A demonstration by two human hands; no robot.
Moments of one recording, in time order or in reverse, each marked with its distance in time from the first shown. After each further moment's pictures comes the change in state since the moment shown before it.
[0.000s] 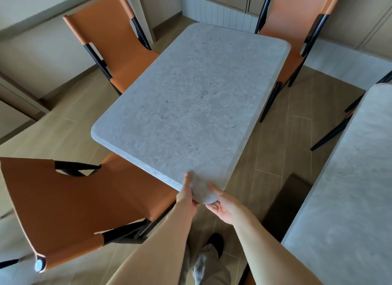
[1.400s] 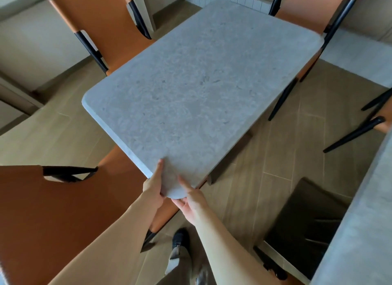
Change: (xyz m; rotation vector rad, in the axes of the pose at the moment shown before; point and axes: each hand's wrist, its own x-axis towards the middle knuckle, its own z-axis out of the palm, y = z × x) left_hand 0.070 0.129 -0.023 0.227 0.176 0.194; right_hand 0.091 0.018 0.116 0.229 -0.018 -0.049
